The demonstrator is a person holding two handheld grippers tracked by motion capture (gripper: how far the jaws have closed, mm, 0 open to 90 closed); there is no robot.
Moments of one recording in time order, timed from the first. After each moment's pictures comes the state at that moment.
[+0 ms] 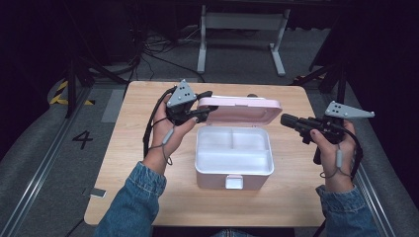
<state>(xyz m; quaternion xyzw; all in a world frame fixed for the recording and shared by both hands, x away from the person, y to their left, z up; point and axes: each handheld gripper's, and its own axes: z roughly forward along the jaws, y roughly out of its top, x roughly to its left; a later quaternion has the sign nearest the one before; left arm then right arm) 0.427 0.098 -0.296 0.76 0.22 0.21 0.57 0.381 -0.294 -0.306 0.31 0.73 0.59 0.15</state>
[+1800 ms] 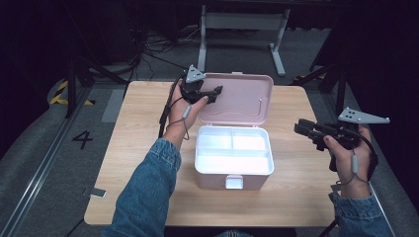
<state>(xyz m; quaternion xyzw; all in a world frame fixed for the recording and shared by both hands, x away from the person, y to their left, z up) 0.512 0.075 -0.326 0.76 0.33 0.23 0.52 0.373 -0.330 -0.316 0.36 0.74 0.55 0.16</state>
